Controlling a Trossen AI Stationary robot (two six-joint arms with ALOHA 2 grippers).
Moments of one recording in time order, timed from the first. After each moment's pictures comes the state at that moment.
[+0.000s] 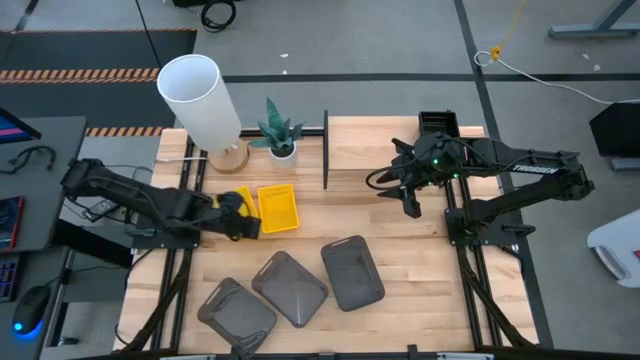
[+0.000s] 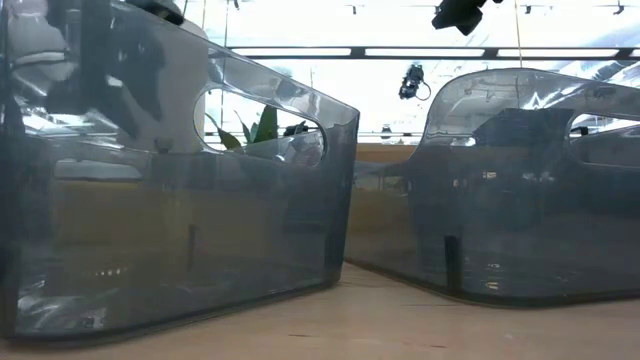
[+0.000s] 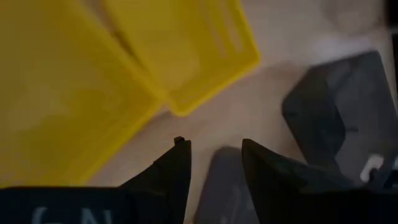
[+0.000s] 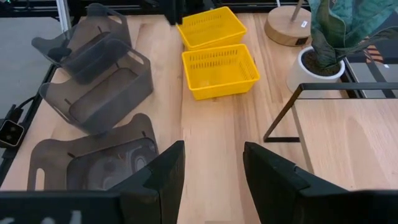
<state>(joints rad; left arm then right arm) -0.28 1.03 0.73 -0.68 -0.26 -1.48 -0.07 1.06 1.18 -0.77 -0.07 -0.03</state>
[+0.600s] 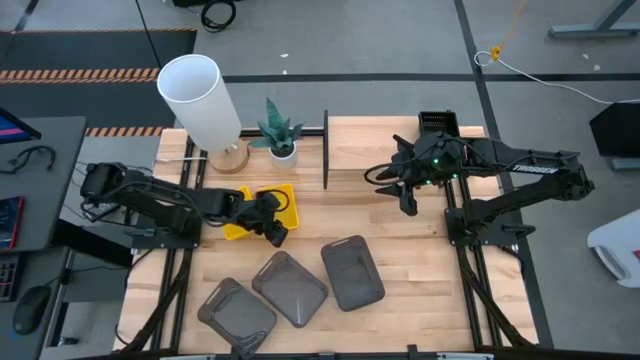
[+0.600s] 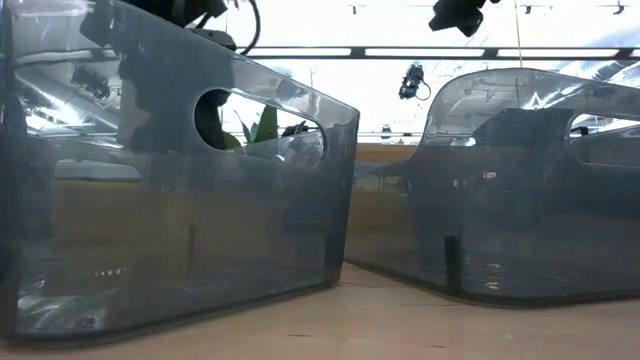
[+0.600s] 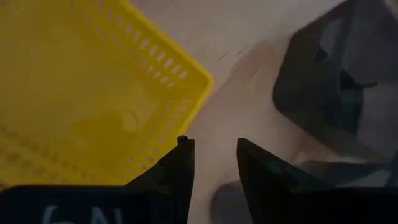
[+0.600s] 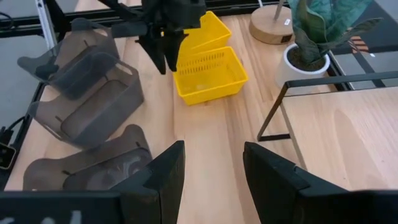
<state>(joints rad) -0.09 1.32 0.73 -0.30 -0.08 -0.93 -0.07 1.06 1.18 -0.75 -0.02 0.05</state>
